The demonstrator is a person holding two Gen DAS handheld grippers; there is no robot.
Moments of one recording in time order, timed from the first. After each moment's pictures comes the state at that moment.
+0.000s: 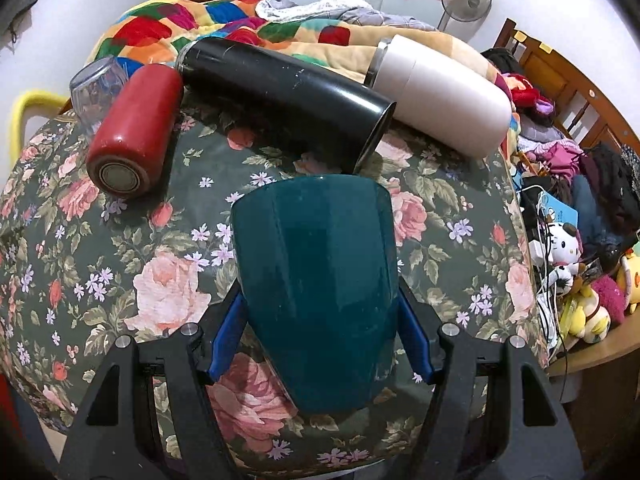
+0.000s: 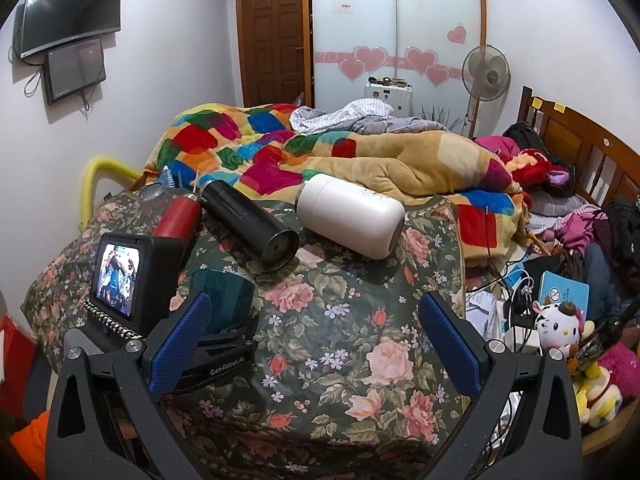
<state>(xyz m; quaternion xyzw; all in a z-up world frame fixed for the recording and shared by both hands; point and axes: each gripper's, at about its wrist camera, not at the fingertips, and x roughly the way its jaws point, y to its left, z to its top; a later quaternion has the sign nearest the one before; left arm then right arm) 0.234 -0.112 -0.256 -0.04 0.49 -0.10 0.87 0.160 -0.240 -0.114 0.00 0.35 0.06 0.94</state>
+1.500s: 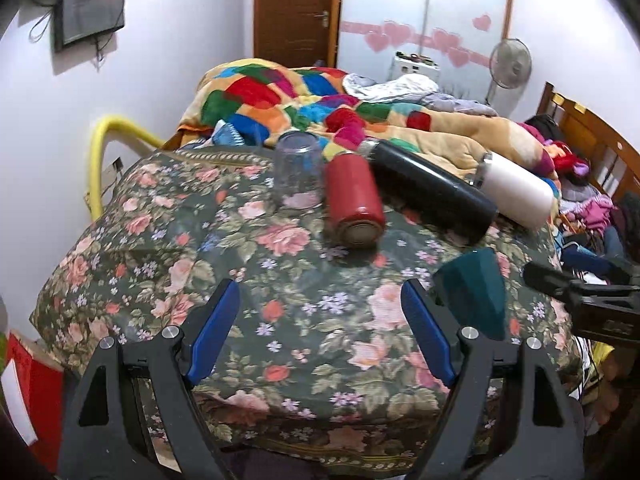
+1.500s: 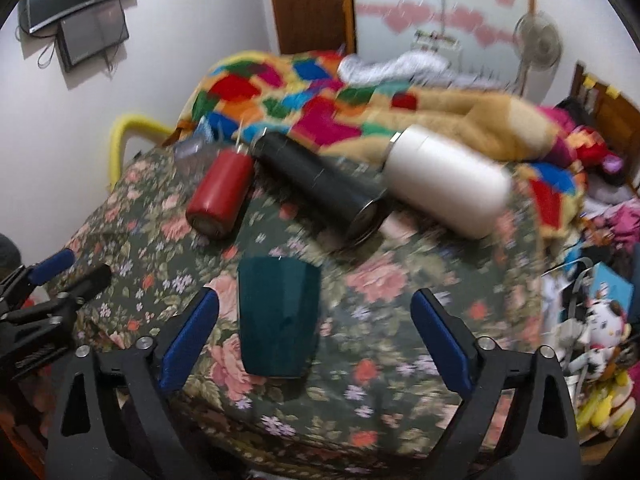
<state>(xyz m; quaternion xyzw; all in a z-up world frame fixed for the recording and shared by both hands) 0.169 0.041 -0.180 -0.04 0.38 0.01 0.92 0.222 -0.173 -0.165 0.01 0.45 0.14 0.88</state>
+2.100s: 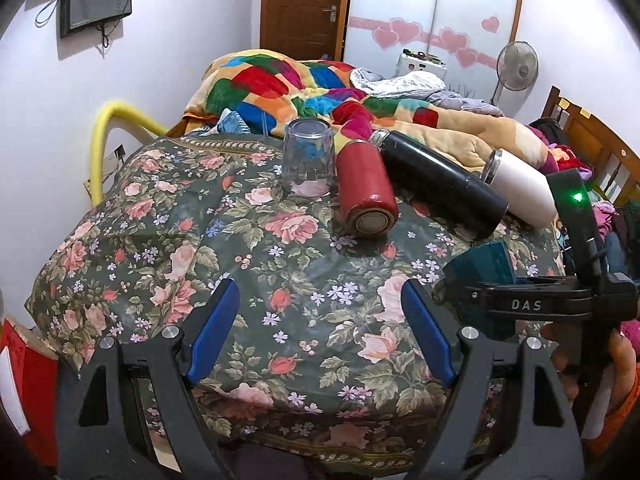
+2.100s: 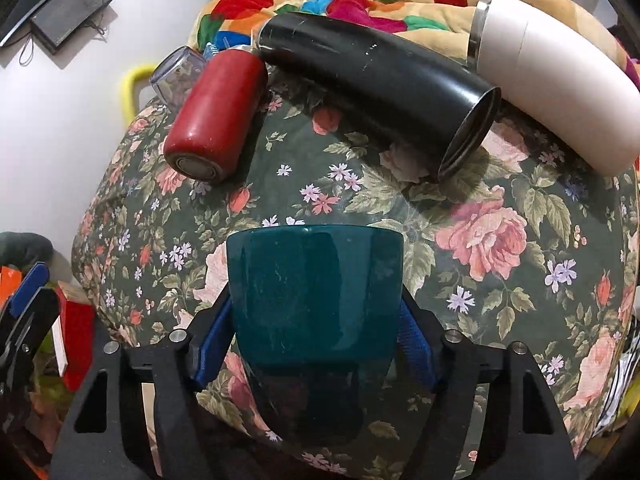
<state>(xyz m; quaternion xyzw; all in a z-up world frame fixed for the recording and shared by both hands) 0.167 0.046 -0.189 -0.05 0.39 0.01 0.92 0.264 -0.152 -0.227 0.05 0.57 0.20 0.80</state>
